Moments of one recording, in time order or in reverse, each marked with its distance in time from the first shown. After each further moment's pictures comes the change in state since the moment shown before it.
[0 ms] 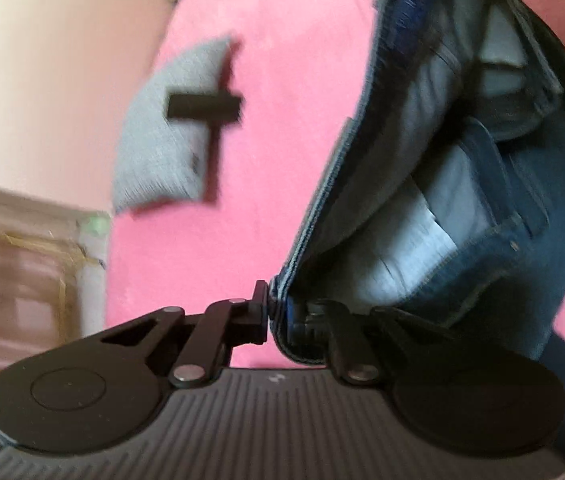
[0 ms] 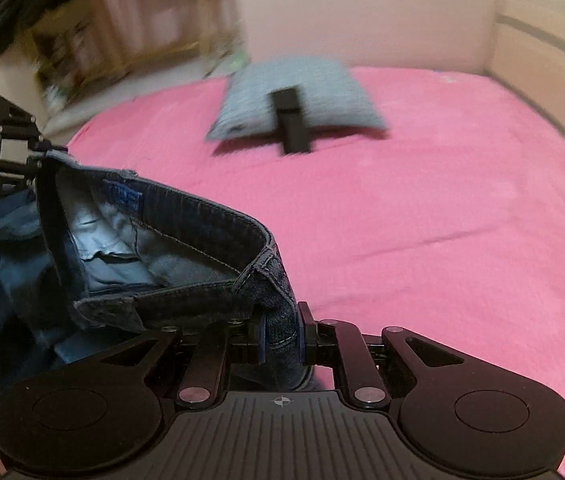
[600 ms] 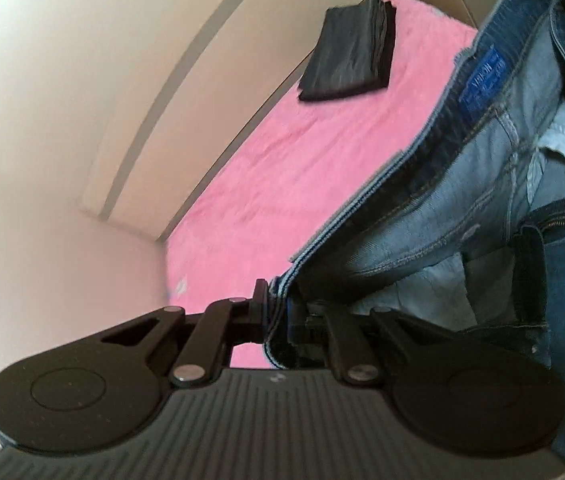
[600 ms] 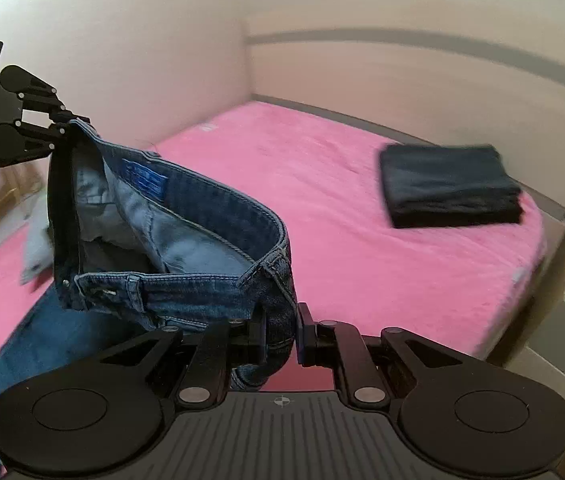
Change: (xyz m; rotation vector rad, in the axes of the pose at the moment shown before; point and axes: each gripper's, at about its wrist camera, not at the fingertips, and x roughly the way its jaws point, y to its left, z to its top) left arm -0.011 0.045 0.483 0.300 -0.424 -0.042; right arm -0.161 -0.348 -0.073 0.421 -0.163 -0.330
